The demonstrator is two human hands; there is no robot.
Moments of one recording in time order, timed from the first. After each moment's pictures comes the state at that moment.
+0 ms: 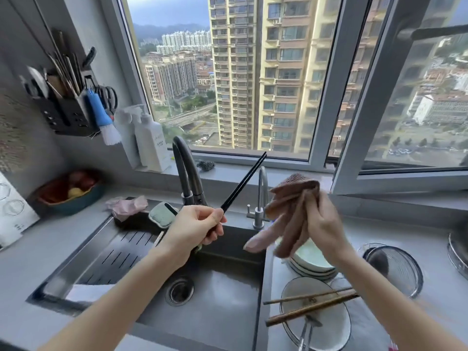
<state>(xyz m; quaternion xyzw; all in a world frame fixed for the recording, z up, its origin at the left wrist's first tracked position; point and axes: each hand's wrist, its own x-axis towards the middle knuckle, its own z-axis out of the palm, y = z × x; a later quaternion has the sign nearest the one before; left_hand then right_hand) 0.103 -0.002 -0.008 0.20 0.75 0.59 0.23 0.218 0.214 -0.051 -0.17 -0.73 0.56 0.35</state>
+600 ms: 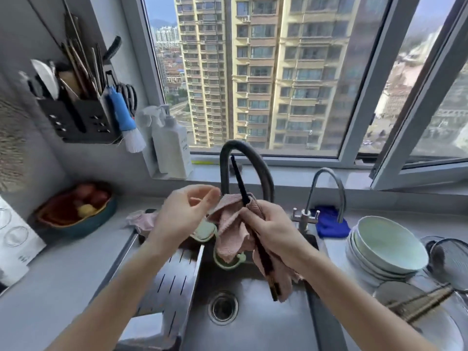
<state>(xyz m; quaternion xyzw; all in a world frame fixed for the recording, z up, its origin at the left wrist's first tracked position) -0.075 -0.135 0.006 0.32 0.78 0.52 0.12 0.039 0.005 -0.028 -0.16 -0.77 0.59 0.20</state>
